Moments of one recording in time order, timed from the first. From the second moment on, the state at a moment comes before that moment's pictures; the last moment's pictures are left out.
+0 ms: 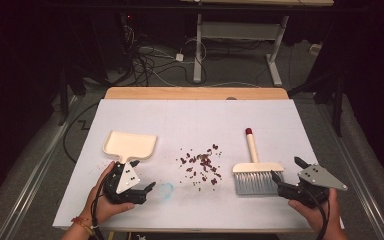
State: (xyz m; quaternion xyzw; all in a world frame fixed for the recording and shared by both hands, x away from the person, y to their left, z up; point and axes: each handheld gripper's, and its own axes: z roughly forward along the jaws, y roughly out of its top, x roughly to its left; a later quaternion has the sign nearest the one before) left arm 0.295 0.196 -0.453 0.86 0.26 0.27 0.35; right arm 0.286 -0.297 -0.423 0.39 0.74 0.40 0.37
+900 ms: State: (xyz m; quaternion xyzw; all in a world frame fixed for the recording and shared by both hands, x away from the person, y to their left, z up) left arm 0.295 0.195 -0.454 0.86 0.26 0.26 0.35; right arm 0.427 -0.248 -0.449 0.50 0.80 0.28 0.18
